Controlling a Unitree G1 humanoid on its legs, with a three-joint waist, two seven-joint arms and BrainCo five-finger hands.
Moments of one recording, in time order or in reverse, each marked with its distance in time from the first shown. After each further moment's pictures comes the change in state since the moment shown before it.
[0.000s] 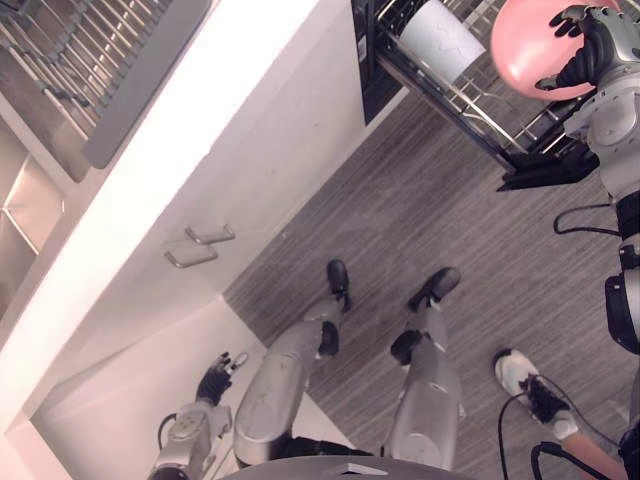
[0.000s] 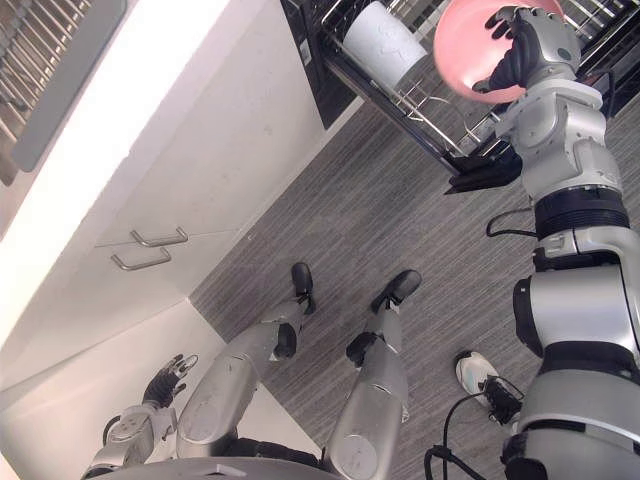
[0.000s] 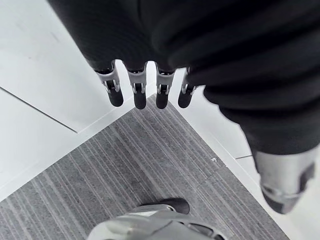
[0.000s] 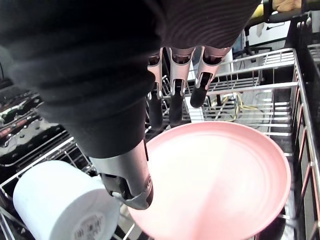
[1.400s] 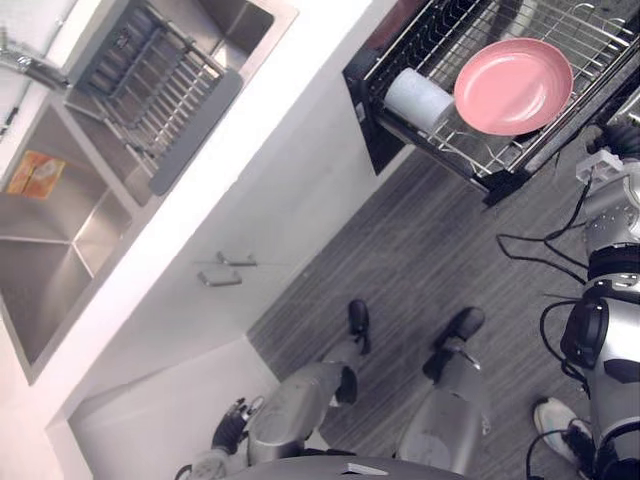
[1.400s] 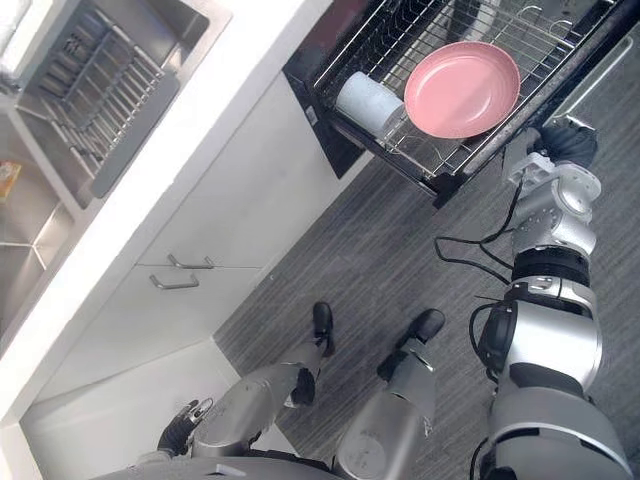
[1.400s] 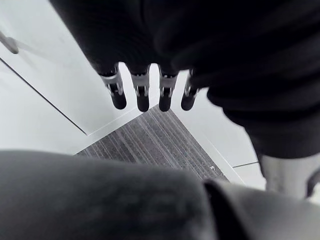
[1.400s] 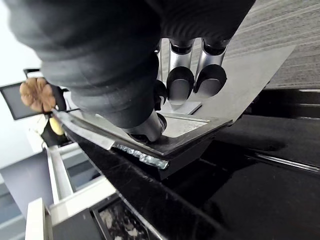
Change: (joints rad) left arm 0.126 -0.096 -0.055 0.125 0.000 -0.051 0.014; right arm 0.216 0.165 -0.571 0.101 1.043 0.107 0.099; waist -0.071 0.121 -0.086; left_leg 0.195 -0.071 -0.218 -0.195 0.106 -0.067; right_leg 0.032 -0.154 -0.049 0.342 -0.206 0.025
